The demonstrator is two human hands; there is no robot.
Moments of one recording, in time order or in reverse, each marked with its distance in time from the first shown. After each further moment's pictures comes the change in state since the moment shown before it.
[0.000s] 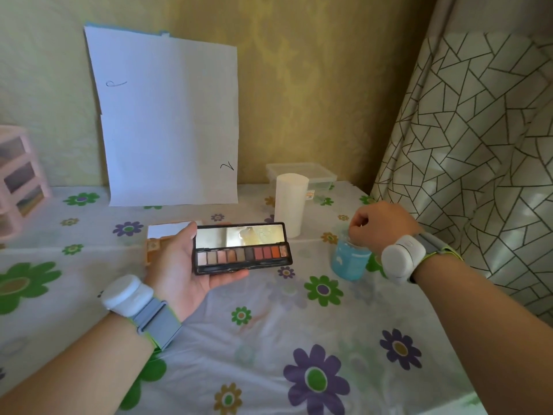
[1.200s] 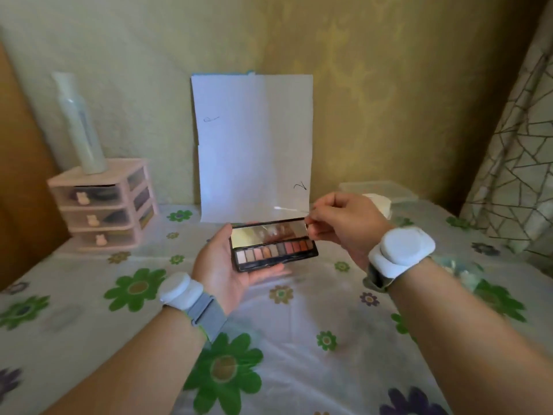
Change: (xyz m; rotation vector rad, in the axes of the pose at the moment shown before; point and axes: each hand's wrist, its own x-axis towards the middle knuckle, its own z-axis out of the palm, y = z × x) left_hand -0.003 0.053 -0.032 -0.022 0.197 0.122; right_hand -0.017 -0.172 0.003 1.369 -0.269 -0.098
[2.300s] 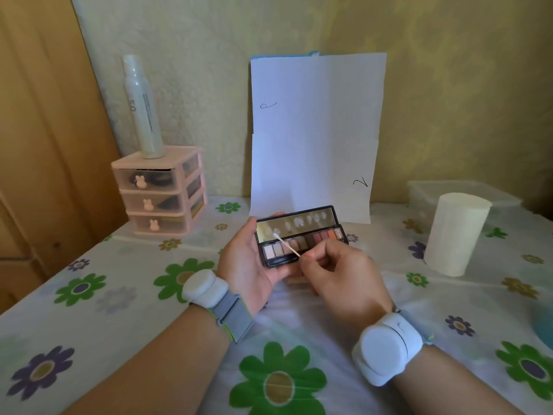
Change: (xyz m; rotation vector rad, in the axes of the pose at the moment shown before) left_hand 0.027 0.013 -0.053 -0.111 -0.040 0.150; right_hand 0.000 0.100 0.097 -0.431 0.005 -0.317
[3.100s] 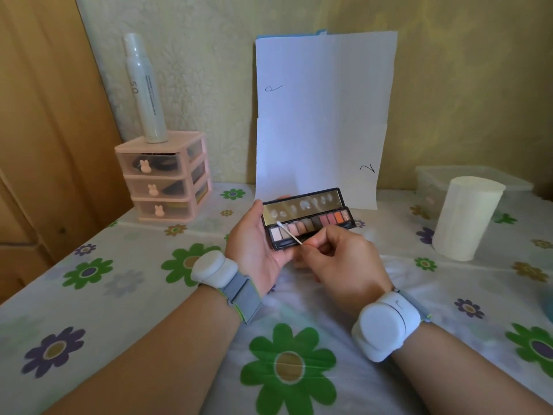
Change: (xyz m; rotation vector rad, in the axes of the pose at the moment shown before) left_hand 0.005 0.002 0.000 -0.030 0.053 0.001; right_hand 0.001 -0.003 0.010 -0.051 -0.029 0.016
